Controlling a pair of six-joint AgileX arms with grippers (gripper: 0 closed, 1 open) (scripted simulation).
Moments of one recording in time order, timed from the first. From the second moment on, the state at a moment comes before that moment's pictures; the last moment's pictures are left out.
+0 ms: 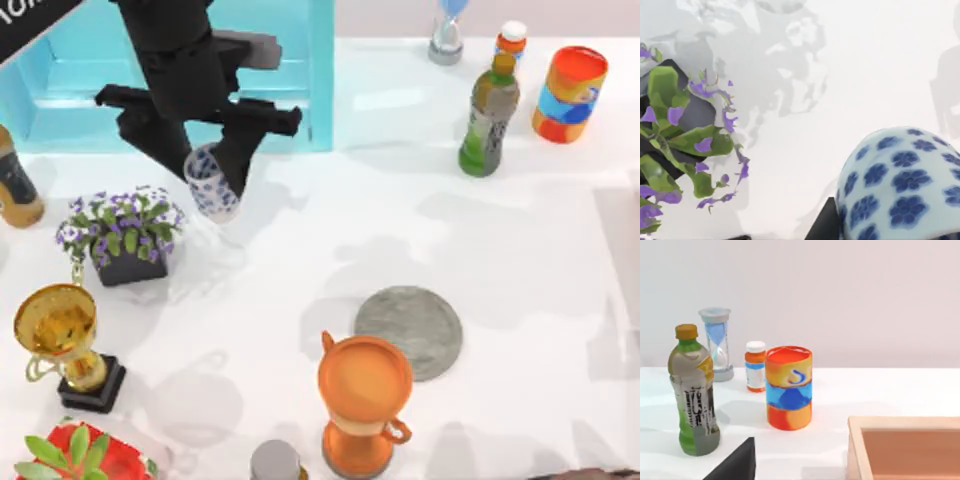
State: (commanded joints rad) left arm -0.41 2.18 2.06 -1.50 0.15 -0.01; right arm 0.00 0.00 0.00 0.00 0.00 0.00
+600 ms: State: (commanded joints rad) left arm -0.84 2.45 2.37 -1.50 0.02 -0.80; right arm 0.00 0.00 0.00 0.00 0.00 0.00
